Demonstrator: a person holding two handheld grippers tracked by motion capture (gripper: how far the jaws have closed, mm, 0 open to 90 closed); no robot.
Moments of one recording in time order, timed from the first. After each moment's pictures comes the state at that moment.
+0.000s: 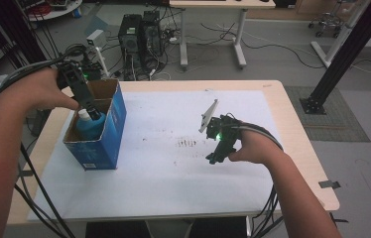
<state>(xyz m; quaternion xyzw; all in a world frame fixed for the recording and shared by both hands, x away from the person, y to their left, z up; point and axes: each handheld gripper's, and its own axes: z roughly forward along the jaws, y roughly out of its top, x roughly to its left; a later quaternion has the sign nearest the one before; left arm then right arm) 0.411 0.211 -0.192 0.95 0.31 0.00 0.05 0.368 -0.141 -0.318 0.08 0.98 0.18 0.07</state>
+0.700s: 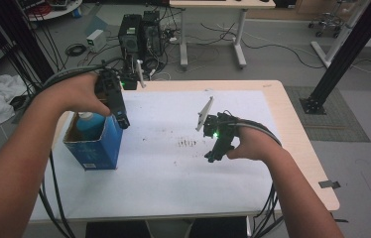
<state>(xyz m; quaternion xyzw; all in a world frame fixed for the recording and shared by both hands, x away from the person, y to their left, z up) 0.411 0.133 -0.211 0.98 0.19 -0.02 0.03 0.370 -0.132 -0.310 0.07 0.98 0.16 0.06</state>
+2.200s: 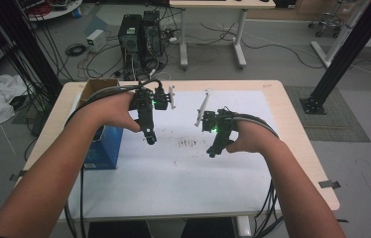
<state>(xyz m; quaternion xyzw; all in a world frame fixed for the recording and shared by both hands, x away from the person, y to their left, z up) 0.412 0.077 -0.260 0.99 0.11 -0.03 0.04 0.391 -0.130 -0.317 0.09 0.99 0.12 0.05</state>
